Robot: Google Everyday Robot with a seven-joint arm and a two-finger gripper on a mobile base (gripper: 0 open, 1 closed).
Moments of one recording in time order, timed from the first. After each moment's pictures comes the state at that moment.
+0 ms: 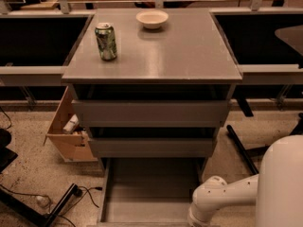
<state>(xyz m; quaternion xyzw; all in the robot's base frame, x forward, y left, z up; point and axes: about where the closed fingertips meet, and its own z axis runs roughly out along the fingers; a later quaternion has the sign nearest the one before) 0.368 -0.164 0.292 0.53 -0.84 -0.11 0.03</state>
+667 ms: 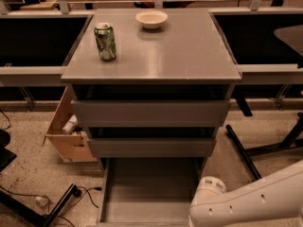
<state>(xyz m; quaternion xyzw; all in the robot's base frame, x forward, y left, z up) 0.329 -0.163 0.400 0.56 -0.83 -0.01 0.03</state>
